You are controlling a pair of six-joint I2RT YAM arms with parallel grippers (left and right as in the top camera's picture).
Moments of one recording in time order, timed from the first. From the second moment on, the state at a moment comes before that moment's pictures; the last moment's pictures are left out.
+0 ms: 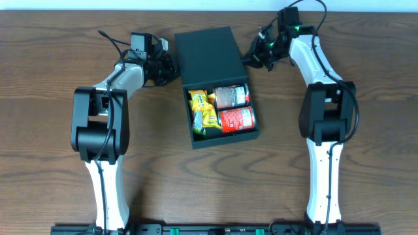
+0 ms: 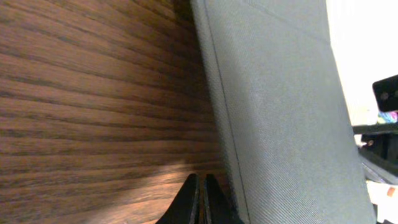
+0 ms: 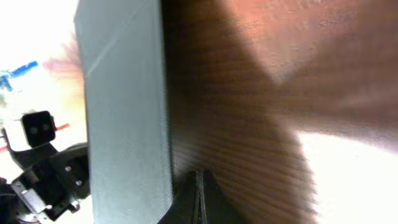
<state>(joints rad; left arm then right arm) -0.10 2.26 1.51 -0.24 0.66 -0.60 0.09 2.58 2.21 -0.91 -0.75 0.54</state>
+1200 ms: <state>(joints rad) -0.08 2.18 1.51 -0.13 0.62 -0.72 0.10 2.58 2.21 -0.55 -1.08 0.57</state>
